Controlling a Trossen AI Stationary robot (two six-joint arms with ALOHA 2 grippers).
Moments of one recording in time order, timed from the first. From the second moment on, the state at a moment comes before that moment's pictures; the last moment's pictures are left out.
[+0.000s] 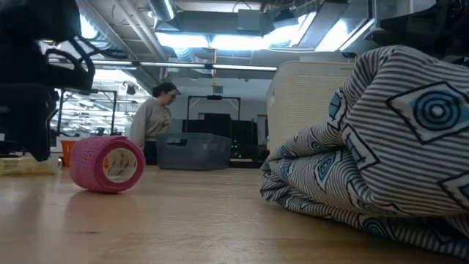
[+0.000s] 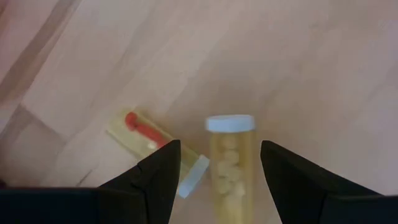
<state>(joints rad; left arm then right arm) -0.35 1.08 0.51 -0.83 -0.29 -0.98 0.54 0.21 0.02 0.46 0.74 -0.13</state>
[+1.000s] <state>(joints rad) -0.26 1.08 0.43 -0.67 -0.30 -0.92 0.54 0.21 0.02 0.46 0.74 -0.13</state>
